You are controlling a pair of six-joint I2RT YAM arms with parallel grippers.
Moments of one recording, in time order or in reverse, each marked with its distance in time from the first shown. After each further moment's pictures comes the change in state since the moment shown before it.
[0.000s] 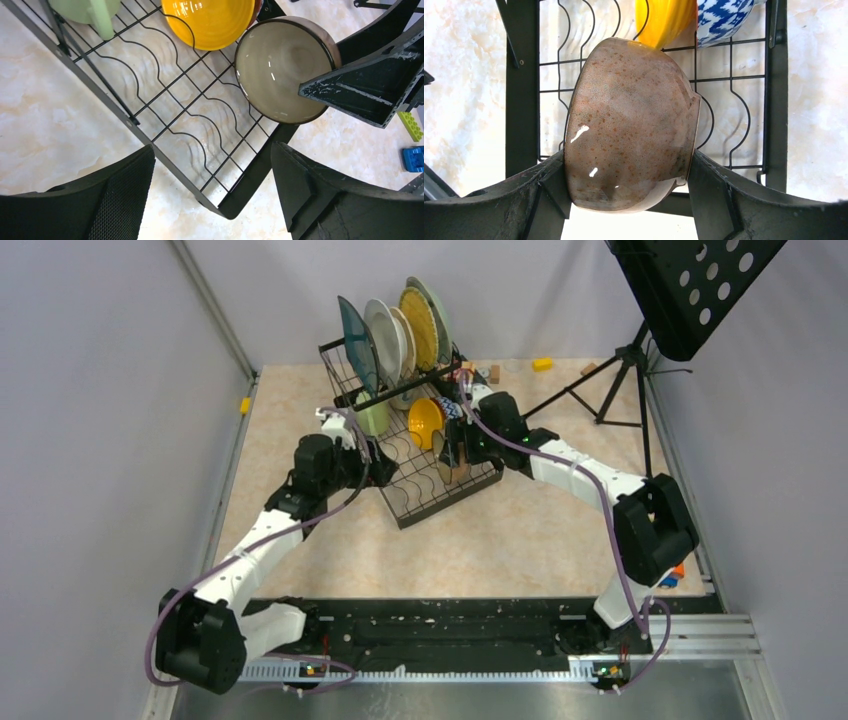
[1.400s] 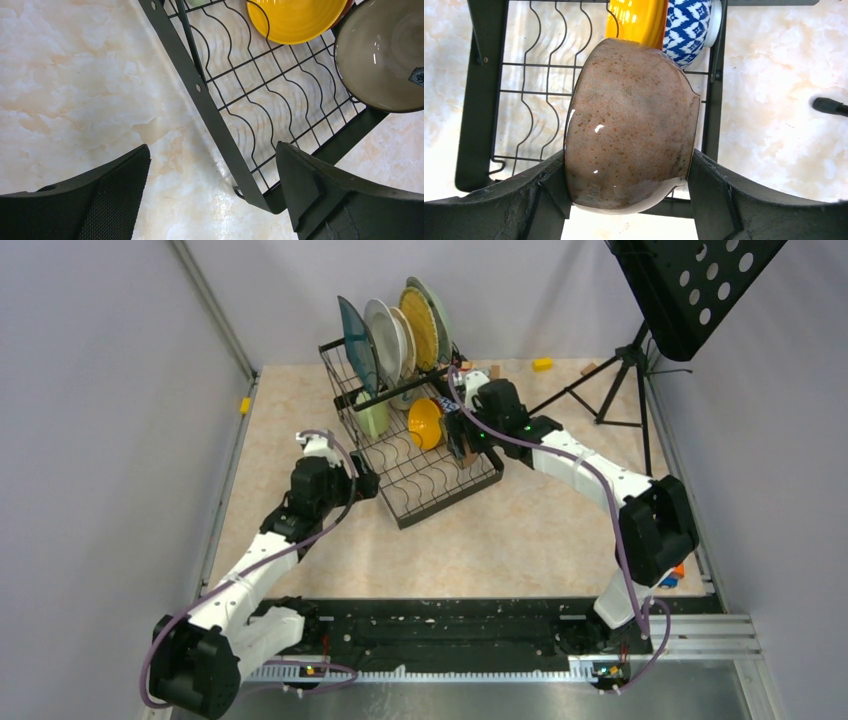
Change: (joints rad) left arm 0.000 -0.152 -0.161 -0.039 -0.267 -0.086; right arm 0.003 0.000 0.122 -0.124 0.099 -0.243
